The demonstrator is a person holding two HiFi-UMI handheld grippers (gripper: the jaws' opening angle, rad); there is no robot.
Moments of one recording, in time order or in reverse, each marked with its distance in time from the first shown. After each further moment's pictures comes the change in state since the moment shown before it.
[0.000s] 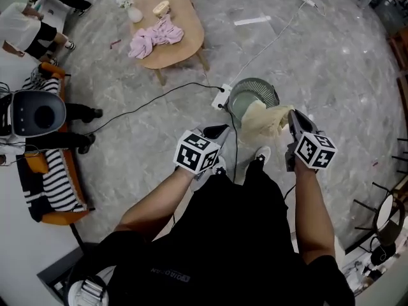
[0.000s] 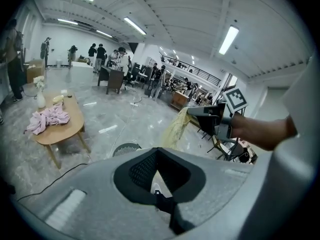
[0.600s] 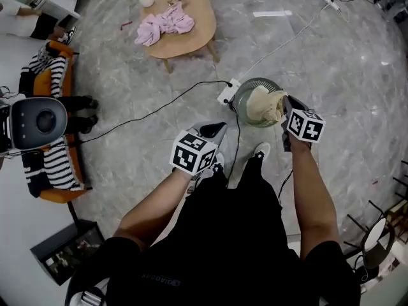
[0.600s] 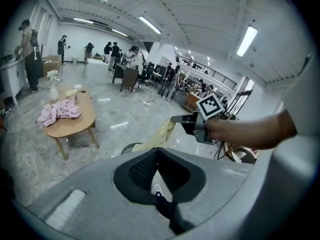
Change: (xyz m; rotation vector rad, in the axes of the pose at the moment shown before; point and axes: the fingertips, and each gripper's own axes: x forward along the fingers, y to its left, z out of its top) left arm 0.032 0.038 0.017 -0.115 0.009 0.127; right arm 0.155 -0.054 -0.013 -0.088 0.209 0.037
